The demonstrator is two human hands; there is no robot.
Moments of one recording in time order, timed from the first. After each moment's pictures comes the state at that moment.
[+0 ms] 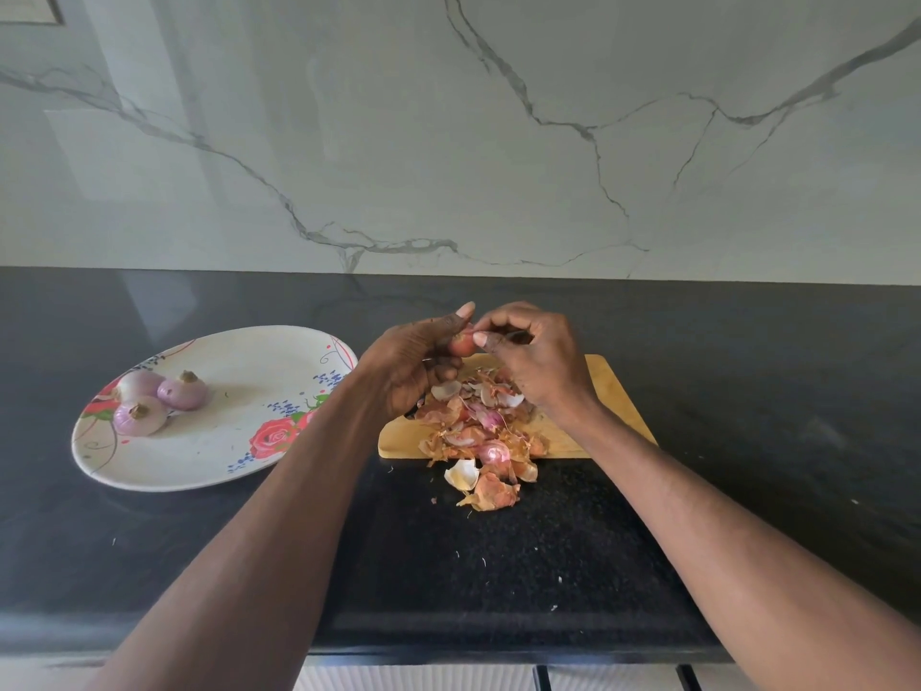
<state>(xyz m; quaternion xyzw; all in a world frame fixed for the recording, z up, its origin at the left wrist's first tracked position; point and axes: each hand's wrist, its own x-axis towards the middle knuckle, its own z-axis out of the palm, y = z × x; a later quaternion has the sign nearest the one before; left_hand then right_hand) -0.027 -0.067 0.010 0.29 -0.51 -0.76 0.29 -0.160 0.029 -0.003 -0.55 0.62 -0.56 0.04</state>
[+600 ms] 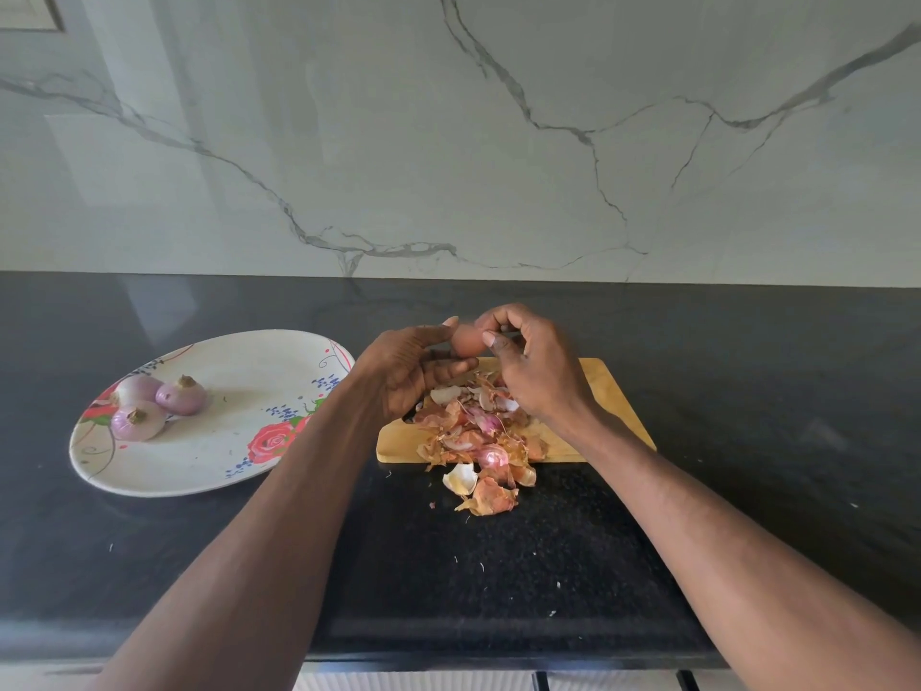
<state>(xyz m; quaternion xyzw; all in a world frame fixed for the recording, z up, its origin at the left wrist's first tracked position) -0.026 -0.070 0.009 0.28 -0.44 -0.80 0.28 -0.160 0.030 -0.004 -0.56 0.65 -0.51 0.01</state>
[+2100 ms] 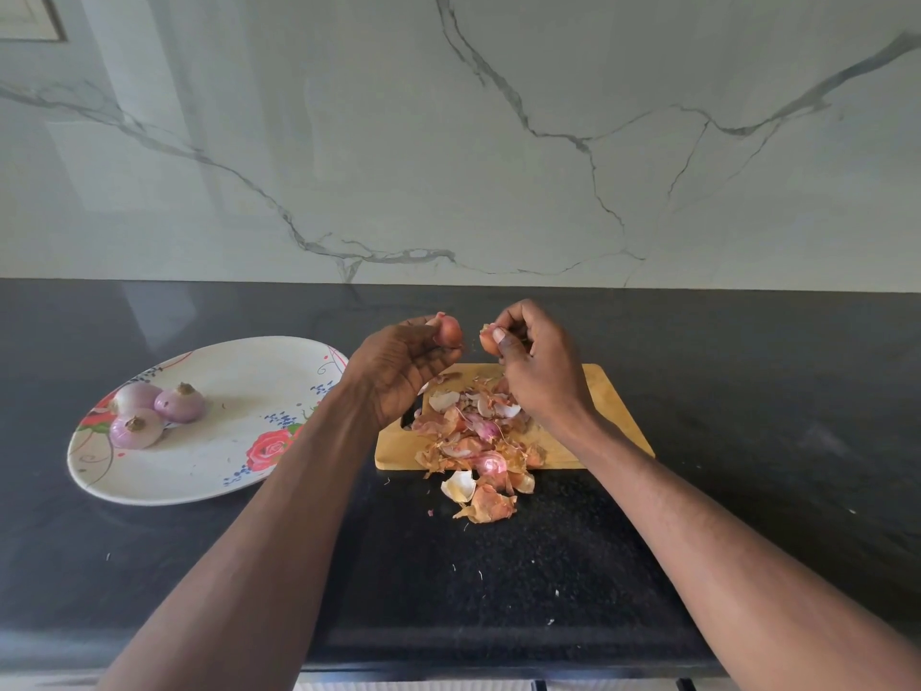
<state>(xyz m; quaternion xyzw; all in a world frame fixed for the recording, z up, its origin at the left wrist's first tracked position) -0.026 -0.077 0.007 0.25 -0.41 -0.80 0.36 -0.158 0.032 -0.003 -0.51 0.63 -0.58 0.04</state>
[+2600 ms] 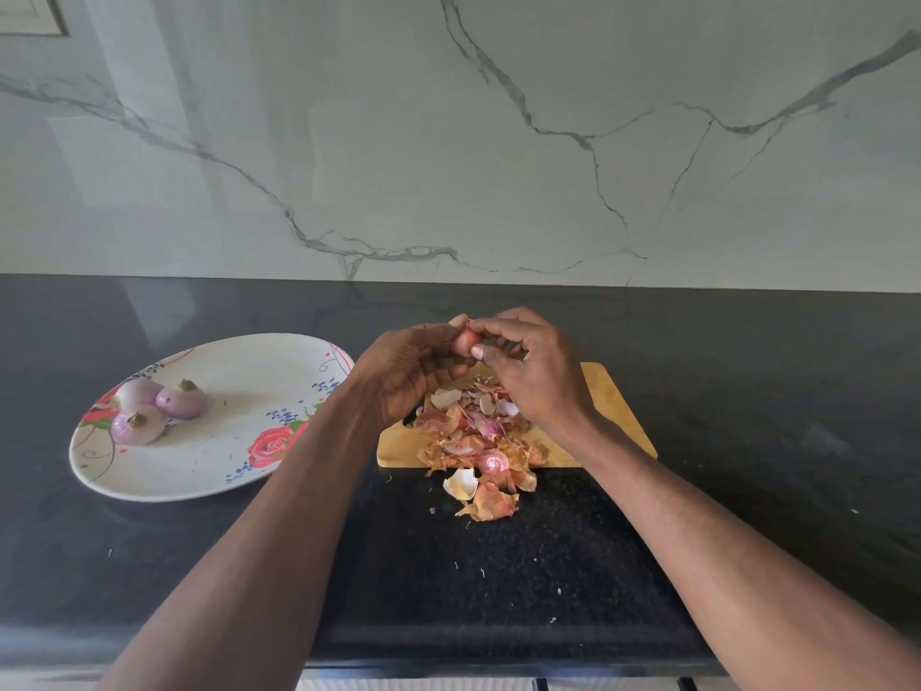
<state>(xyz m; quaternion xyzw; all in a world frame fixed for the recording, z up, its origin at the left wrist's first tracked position) -0.025 -0.071 0.008 0.26 -0.47 -0.78 0.31 -0.157 0.031 -0.004 -0.58 0.63 -0.52 -0.03</state>
